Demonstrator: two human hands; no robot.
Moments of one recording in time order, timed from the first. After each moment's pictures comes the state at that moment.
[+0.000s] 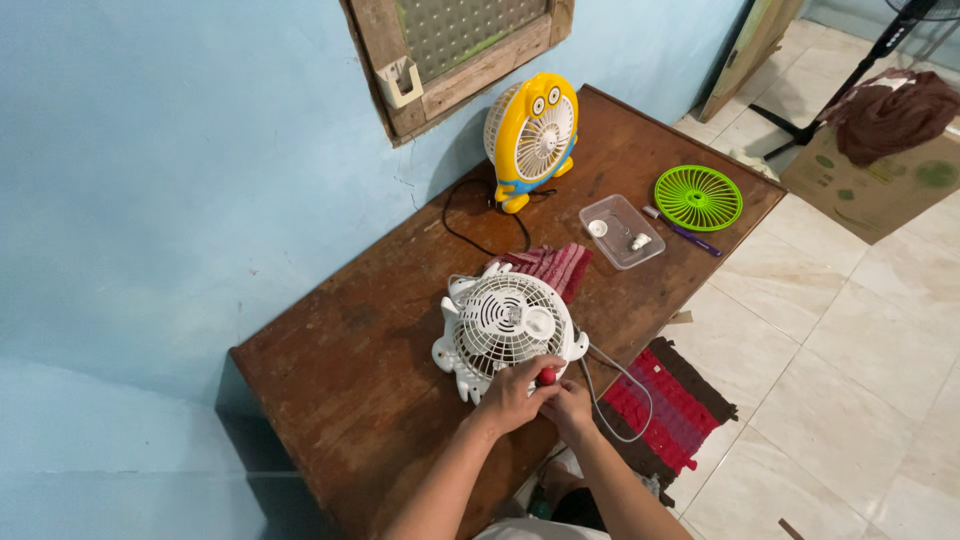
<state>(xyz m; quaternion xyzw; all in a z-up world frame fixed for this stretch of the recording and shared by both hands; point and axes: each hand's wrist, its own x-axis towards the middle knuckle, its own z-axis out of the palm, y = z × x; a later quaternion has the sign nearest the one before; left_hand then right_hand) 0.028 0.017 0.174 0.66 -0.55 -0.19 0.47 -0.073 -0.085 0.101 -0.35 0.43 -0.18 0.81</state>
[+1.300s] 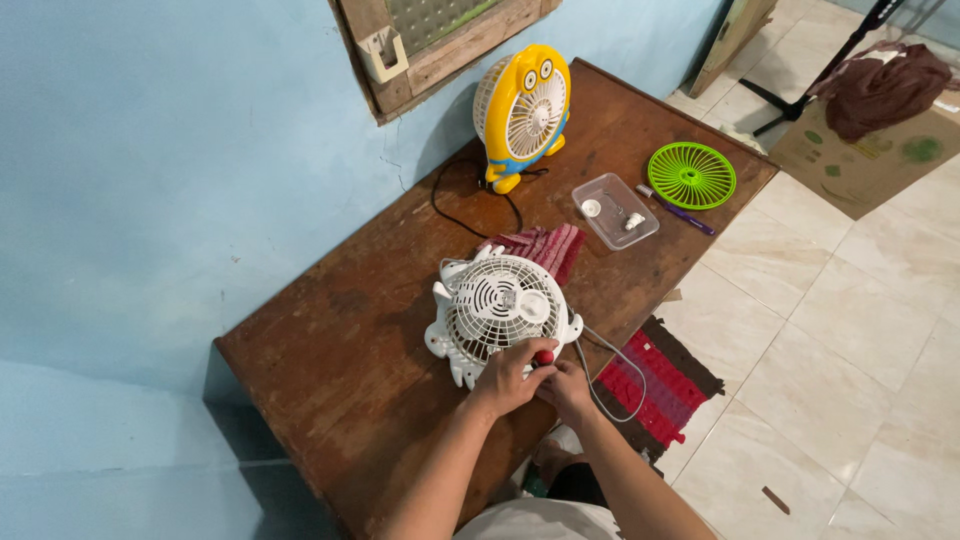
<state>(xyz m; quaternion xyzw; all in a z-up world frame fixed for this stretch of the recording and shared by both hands) 0.031 0.013 0.180 0.64 -0.57 -0.14 0.50 -0.072 -0.095 0.091 -0.36 0.43 -0.15 0.81</state>
